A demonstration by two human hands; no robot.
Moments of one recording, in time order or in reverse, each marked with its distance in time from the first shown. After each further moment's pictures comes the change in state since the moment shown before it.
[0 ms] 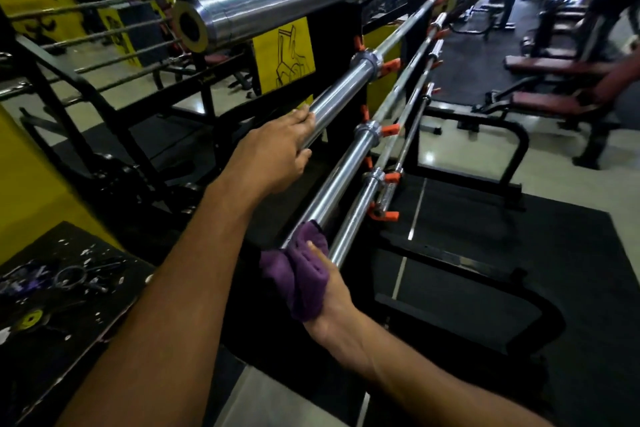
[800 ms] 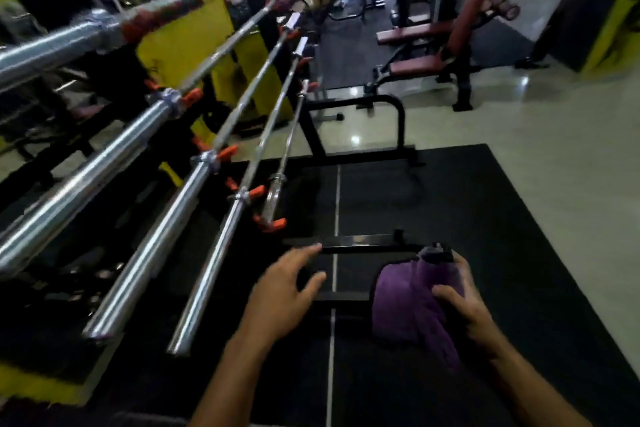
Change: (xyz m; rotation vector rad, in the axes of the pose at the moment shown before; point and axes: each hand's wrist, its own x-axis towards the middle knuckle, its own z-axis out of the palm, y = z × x) left_hand -0.047 0.271 0.179 -0.579 -0.224 0.165; right_hand -0.230 -0.270 -0.310 -0.596 0.327 -0.600
